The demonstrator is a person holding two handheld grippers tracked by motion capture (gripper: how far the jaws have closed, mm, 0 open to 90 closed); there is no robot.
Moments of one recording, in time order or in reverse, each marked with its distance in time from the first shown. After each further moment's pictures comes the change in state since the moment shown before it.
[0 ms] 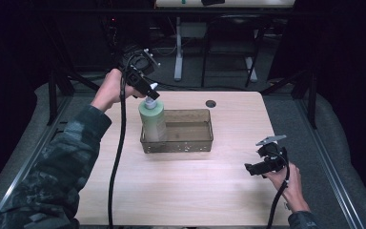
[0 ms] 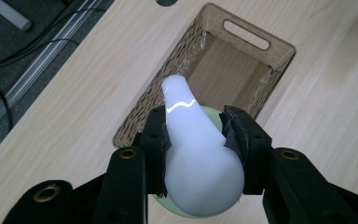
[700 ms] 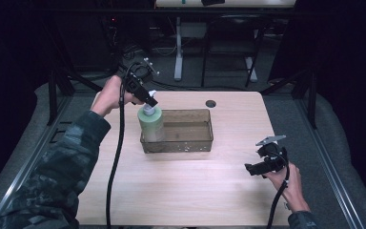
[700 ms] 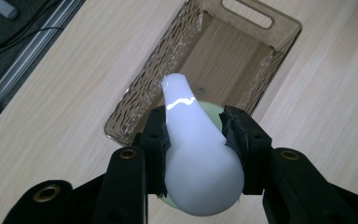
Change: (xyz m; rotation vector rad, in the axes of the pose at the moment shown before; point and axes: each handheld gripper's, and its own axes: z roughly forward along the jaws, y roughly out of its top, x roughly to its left) left arm 0.001 -0.014 0.016 0.038 -0.020 0.013; right arm 0.000 0.000 0.001 0.004 -0.006 -0.004
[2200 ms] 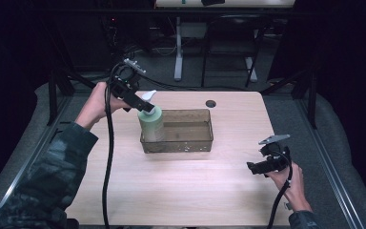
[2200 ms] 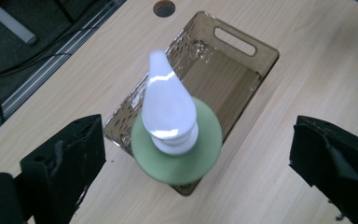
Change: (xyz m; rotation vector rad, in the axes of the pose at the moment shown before) left arm -0.018 -0.036 -0.033 -0.167 0.022 -0.059; right arm -0.003 0.000 -0.008 -0.023 -0.012 0.020
